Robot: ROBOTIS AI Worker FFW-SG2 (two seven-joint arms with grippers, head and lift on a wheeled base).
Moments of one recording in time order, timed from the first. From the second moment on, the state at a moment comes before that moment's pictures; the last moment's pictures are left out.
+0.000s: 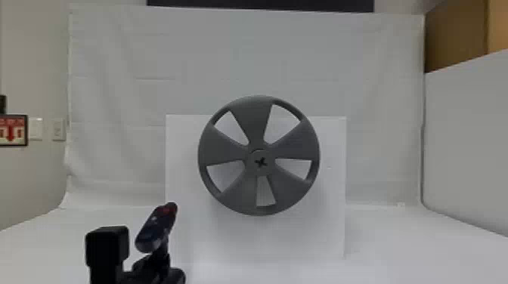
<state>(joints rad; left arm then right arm) -0.37 0.11 -0.10 -1.95 0.28 0.69 0.12 -0.45 -0.34 -0.62 -2.24 0.45 1.19 1.20</state>
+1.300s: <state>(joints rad) -0.36 0.11 -0.11 -1.91 0.26 0.62 0.17 -0.45 -0.34 -0.62 -2.24 0.45 1.19 1.20</state>
